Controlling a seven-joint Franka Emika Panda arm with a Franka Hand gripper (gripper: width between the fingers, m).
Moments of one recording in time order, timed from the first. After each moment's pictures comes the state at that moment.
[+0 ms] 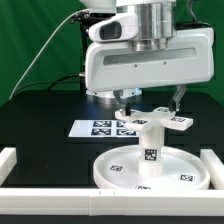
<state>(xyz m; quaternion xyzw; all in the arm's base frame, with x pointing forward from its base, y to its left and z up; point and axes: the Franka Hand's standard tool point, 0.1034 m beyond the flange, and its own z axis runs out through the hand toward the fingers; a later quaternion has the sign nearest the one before) 0.566 0.034 0.112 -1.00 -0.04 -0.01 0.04</state>
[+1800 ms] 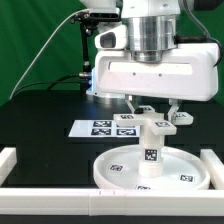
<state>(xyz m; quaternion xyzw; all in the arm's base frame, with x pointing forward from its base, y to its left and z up) 0.564 0.040 0.099 -0.93 0.38 0.00 0.04</state>
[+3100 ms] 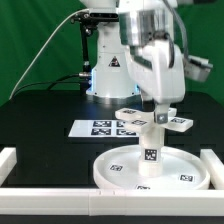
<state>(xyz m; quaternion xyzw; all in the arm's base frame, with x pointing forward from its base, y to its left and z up) 0.567 0.043 0.124 -0.76 0.64 0.03 0.05</state>
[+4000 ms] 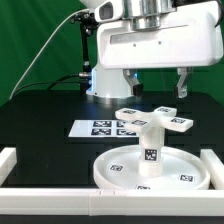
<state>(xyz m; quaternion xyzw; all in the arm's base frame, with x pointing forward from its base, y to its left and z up) 0.580 0.038 0.146 -0.95 0.30 -0.02 0.07</state>
